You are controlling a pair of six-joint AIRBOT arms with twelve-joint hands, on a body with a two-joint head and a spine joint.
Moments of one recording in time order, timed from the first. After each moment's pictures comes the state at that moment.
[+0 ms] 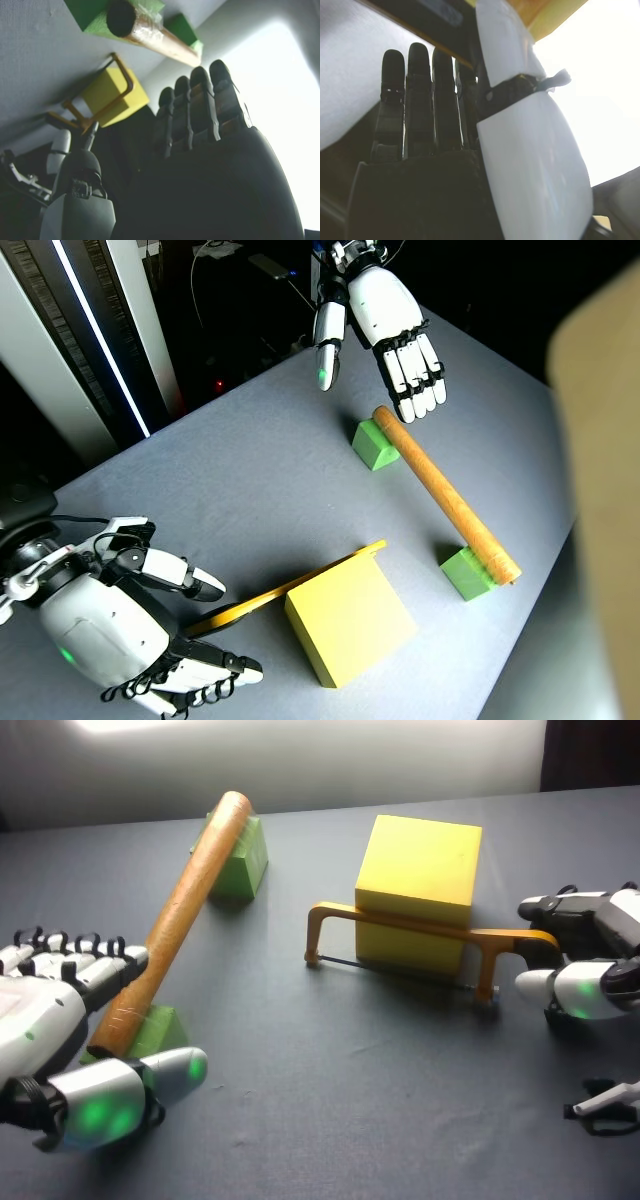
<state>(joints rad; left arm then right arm) 0.85 -0.66 0.48 -0.87 -0.97 1.52 -0.64 -1.07 0.92 1.24 0.81 -0.98</state>
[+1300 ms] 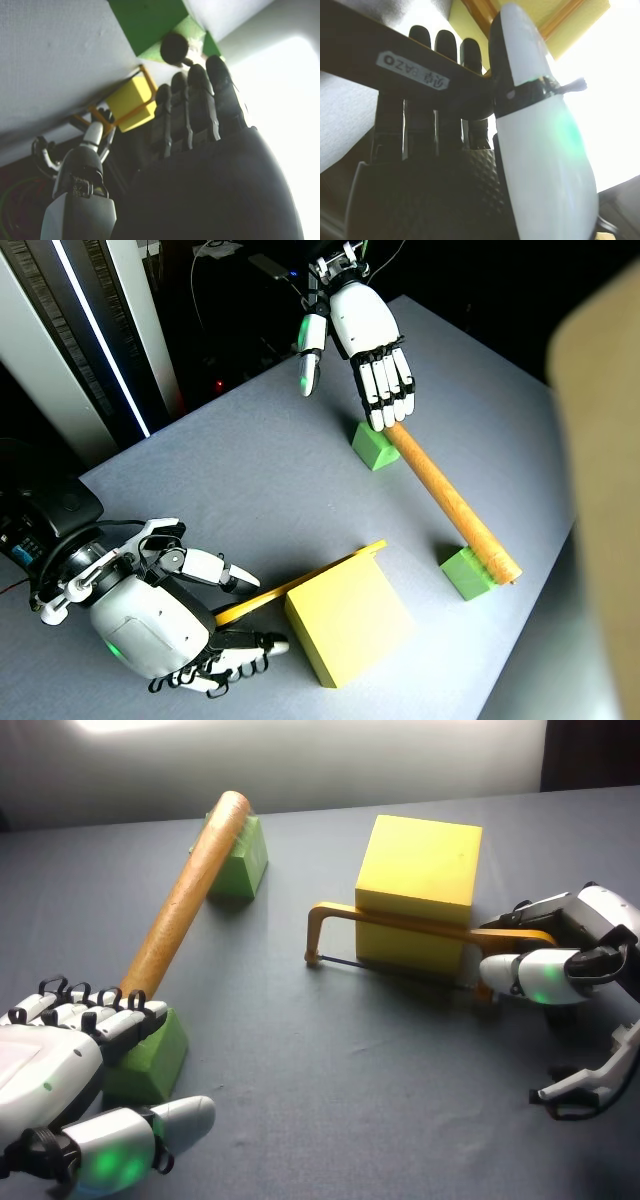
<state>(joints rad) 0.96 -0.72 0.50 -0.81 -1.00 1.44 -0.61 -1.15 1.00 1.26 0.81 -0.98</state>
